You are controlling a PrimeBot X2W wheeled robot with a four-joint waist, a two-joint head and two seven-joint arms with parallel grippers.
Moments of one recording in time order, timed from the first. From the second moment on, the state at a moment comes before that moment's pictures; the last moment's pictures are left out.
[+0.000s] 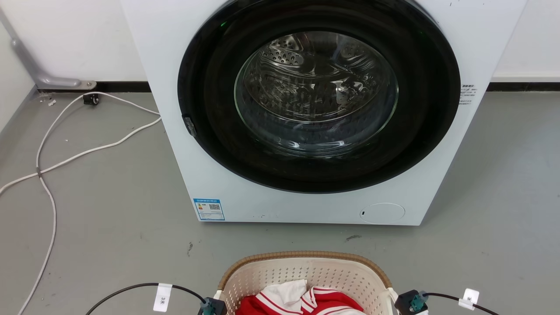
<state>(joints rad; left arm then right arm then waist) -0.40 0.09 -0.89 1.25 -0.73 -0.12 0.10 -0.39 -0.11 0.81 1.26 0.58 0.13 0.09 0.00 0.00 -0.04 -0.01</state>
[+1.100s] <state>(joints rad) -0.40 0.10 -0.96 1.27 -0.80 -0.12 0.08 -0.40 -0.11 0.90 1.27 0.66 0.13 0.08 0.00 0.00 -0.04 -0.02</state>
